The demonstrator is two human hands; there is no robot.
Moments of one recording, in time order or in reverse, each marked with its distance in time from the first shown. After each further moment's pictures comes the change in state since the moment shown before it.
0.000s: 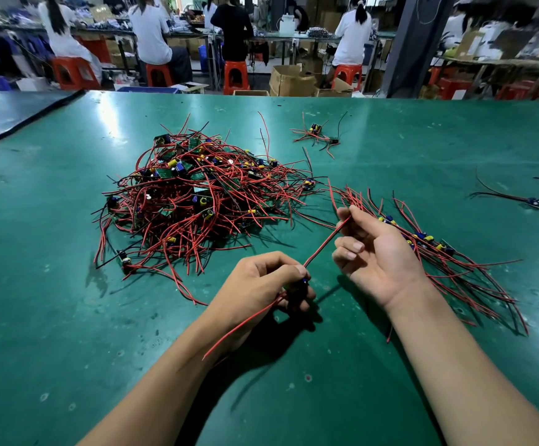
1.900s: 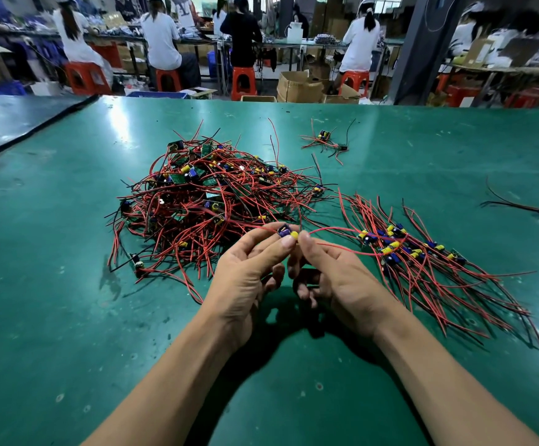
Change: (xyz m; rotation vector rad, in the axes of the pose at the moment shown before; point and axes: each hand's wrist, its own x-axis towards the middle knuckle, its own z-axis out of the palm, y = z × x) left_hand 0.000 0.015 -0.009 -0.318 0.199 0.109; right_hand -0.015 0.040 0.021 -0.695 -0.429 -0.068
